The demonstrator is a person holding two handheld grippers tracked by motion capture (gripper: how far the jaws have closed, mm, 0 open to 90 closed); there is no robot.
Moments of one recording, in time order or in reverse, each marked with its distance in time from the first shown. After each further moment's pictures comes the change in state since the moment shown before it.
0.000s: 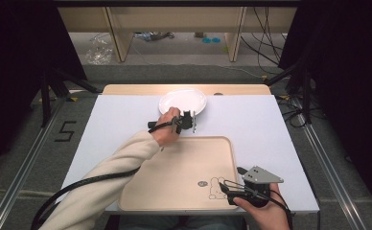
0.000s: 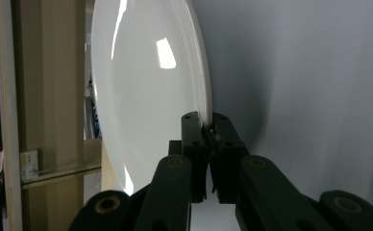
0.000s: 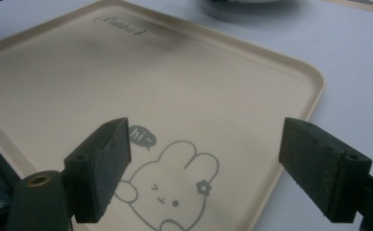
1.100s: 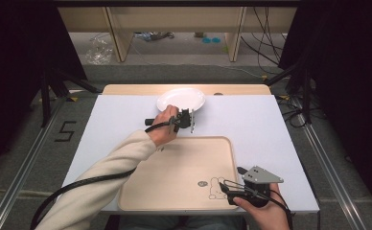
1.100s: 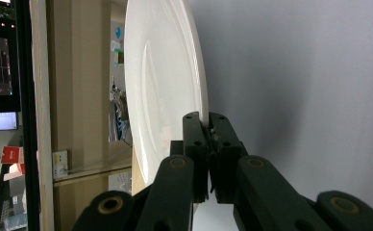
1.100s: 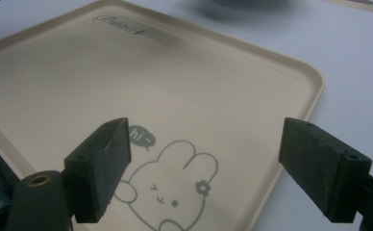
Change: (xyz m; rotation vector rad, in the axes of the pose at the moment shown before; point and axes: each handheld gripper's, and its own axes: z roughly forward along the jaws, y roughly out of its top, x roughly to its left) left arm 0.005 -0.004 -0.016 -0.024 0.071 0.034; right arm 0.000 0.000 0.000 0.001 -0.003 0.000
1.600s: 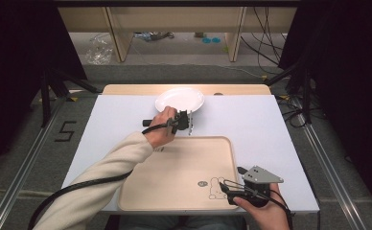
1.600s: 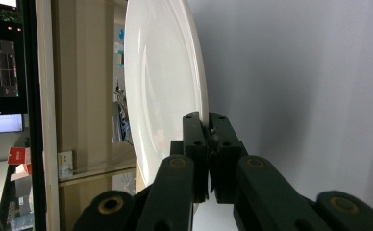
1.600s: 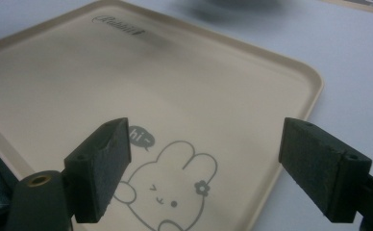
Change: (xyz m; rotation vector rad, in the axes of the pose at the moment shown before) left arm -0.003 -0.006 -0.013 -0.023 0.023 0.012; right arm 0.000 0.000 0.000 -0.001 -0.003 0.000
